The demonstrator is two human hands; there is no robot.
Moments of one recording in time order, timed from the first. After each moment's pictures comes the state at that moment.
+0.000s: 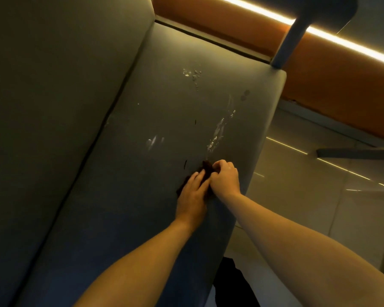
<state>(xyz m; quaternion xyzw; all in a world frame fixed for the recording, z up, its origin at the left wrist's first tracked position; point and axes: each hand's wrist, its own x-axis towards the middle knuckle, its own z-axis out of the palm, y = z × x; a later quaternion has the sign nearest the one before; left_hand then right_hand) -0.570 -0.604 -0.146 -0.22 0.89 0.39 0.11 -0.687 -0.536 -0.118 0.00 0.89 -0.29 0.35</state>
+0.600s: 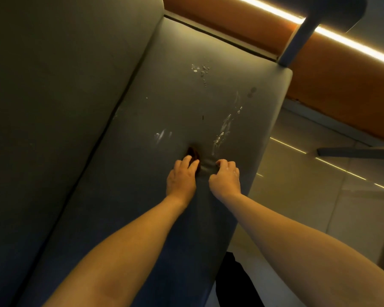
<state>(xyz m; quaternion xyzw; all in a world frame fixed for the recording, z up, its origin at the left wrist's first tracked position) -0.582 -0.659 -0.132 -0.23 0.93 0.22 0.18 -0.660 -0.548 -0.109 -0.02 0.90 -0.21 0.38</state>
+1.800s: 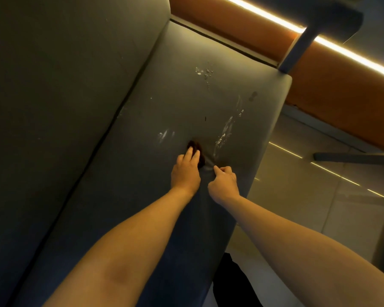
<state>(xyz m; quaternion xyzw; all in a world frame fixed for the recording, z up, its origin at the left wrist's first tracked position) -0.602 -0.667 -0.120 -0.27 0.90 0.29 0.19 -0.650 -0.549 -0.095 -0.05 0.88 -0.17 0.44</state>
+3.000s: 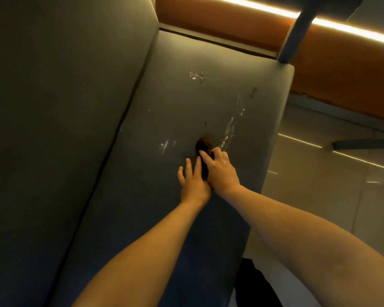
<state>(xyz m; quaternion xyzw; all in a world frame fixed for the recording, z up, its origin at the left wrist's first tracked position) -0.599 -0.653 -0.120 -0.37 0.81 0.39 0.24 -0.679 -0.575 -0.128 -0.31 0.90 -0.14 0.27</state>
